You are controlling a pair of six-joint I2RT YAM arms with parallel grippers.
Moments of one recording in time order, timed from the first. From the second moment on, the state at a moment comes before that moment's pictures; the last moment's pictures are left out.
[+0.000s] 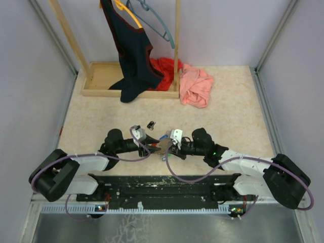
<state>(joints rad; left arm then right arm) -0.63 1.28 0.23 0.97 0.72 0.02 0.83 1.14 0.40 0.36 -0.47 -0.23</state>
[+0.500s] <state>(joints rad) -0.63 1.44 0.29 0.95 0.85 0.08 0.83 1.15 0.33 0.44 -0.47 -0.23</state>
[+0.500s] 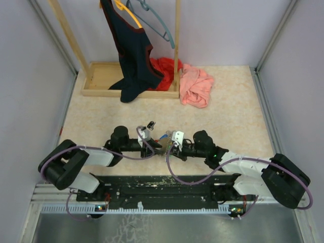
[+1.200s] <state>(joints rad) -0.68 1.51 0.34 0.93 0.85 0.08 0.82 1.19 0.33 0.47 -0.47 -0.23</state>
